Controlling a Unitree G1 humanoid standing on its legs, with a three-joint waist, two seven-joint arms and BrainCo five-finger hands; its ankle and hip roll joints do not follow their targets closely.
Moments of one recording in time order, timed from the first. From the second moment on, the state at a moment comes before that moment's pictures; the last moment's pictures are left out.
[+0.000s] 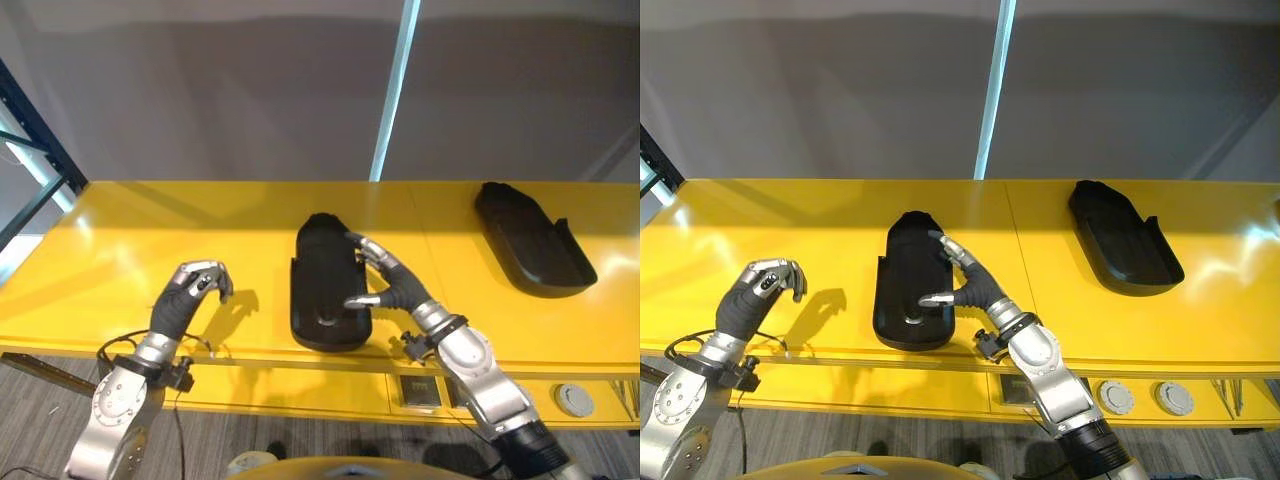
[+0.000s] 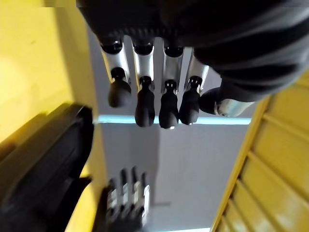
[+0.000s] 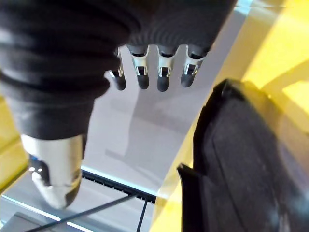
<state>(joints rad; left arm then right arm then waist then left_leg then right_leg) 0.34 0.62 -0.12 -0.37 -0.63 -0.19 -0.25 -0.01 -0.48 0.22 -0.17 0.11 -0.20 0.12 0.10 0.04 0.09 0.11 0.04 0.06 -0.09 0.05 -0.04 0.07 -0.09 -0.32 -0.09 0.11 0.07</state>
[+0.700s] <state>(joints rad) 0.18 0.78 -0.54 -0.30 -0.87 0.07 -0.53 -0.03 -0.48 0.25 -0.09 0.13 -0.20 0.08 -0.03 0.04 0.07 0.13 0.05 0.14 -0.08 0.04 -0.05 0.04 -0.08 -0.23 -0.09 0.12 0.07</state>
